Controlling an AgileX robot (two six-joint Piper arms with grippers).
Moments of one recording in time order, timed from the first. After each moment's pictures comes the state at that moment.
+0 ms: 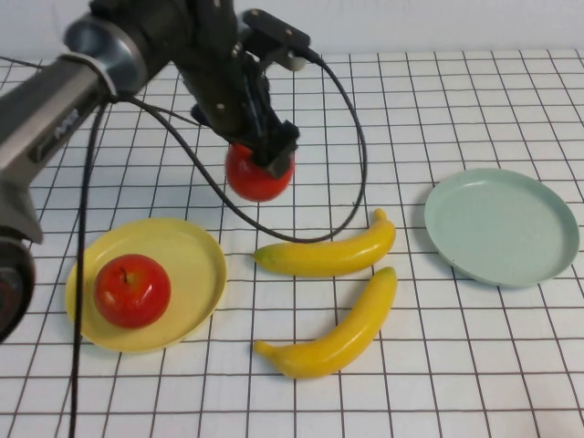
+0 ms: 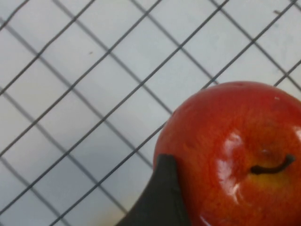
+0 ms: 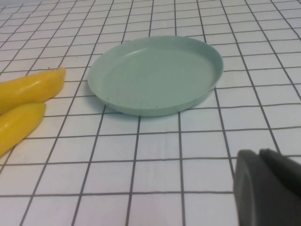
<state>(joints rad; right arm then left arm) 0.06 -0.02 0.03 0.12 0.35 0.02 -0.49 2.11 -2.06 -0.07 1.20 0.38</state>
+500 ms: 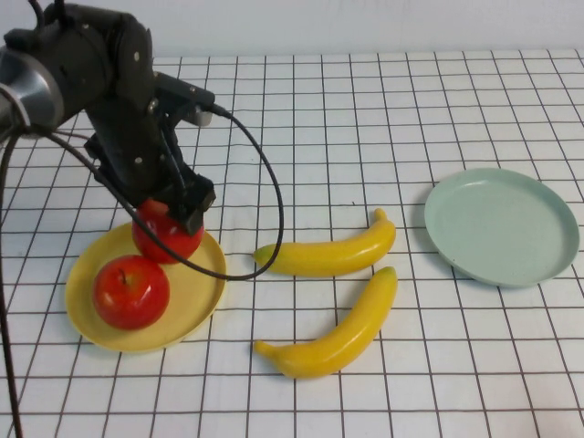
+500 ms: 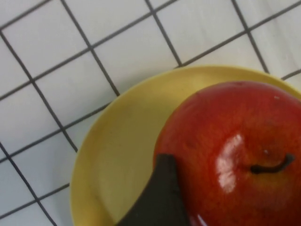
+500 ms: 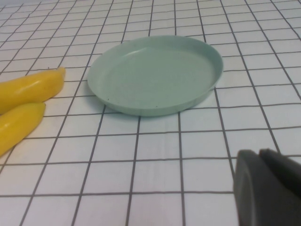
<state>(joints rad) 0.06 -0.02 0.03 0.12 0.35 0.02 -0.37 1.94 -1.68 0.03 1.17 0.21</state>
